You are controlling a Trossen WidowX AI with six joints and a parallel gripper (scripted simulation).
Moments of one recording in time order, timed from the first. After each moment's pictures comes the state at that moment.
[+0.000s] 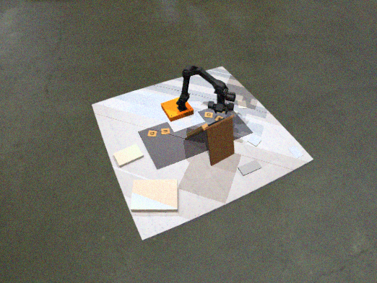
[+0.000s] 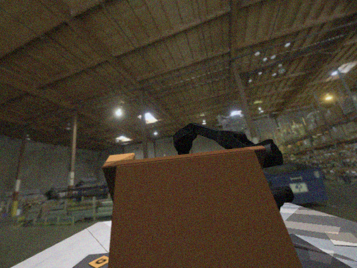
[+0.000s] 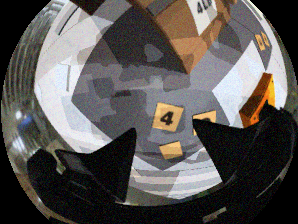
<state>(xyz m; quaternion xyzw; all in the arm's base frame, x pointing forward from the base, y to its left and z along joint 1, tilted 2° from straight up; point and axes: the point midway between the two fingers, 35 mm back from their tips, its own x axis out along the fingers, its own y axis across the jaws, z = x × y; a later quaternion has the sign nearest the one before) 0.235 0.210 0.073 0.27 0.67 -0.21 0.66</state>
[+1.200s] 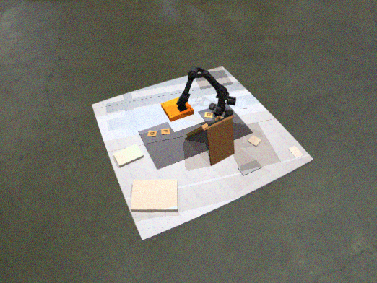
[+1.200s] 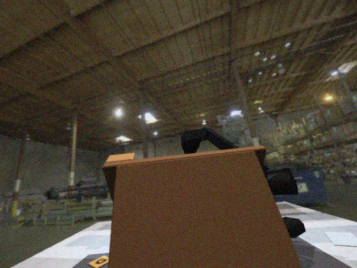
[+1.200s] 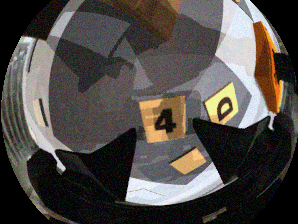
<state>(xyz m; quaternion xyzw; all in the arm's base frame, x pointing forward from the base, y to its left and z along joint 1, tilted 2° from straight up) 0.207 0.228 0.001 0.35 0.61 -0.36 0.61</state>
